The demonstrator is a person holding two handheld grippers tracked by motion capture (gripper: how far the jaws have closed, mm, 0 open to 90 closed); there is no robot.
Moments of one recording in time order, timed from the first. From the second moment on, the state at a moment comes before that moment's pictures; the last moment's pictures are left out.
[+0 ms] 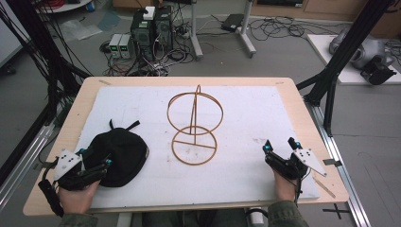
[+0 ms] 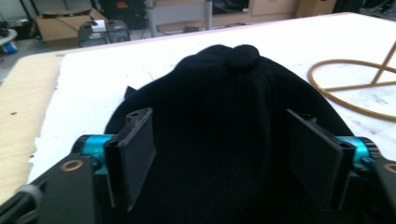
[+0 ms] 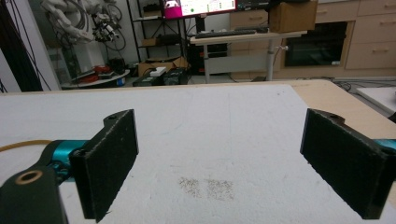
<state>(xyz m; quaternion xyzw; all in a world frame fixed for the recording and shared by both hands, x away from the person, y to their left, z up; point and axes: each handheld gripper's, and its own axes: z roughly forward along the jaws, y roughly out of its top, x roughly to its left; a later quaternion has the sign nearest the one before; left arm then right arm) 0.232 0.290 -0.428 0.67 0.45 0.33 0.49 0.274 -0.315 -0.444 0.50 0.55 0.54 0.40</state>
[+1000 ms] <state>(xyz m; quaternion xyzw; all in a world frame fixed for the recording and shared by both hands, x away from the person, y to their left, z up) 0.234 0.287 -0.423 0.70 0.44 0.29 0.49 0.274 -0.316 -0.444 0.51 0.54 0.54 0.39</state>
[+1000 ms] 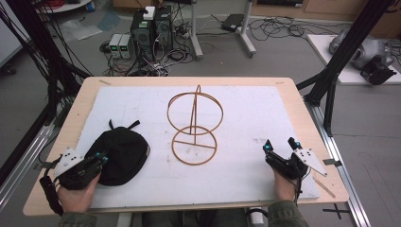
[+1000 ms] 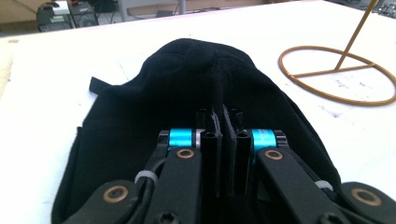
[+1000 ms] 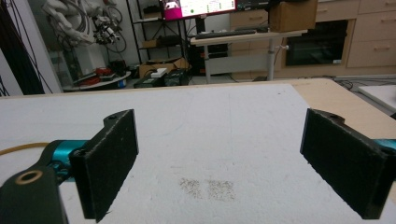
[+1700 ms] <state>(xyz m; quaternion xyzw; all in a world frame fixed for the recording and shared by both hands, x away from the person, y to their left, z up) 0.224 0.282 -0.401 0.67 0.41 0.35 0.52 0.274 -0.316 -0.444 0.51 0.54 0.54 0.39</state>
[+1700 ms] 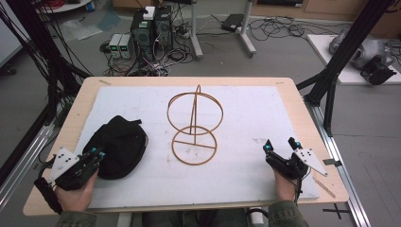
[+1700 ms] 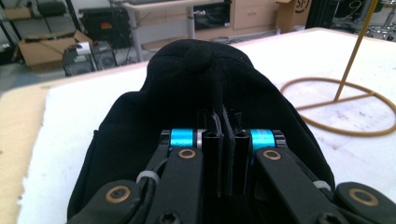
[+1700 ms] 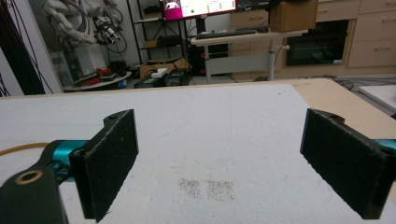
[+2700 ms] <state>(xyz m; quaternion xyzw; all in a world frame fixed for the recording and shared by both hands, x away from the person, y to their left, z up) 0.209 0.283 -0.358 0.61 0.37 0.38 0.59 0.273 -0.319 -0.445 0.51 0.54 0.54 0.39</state>
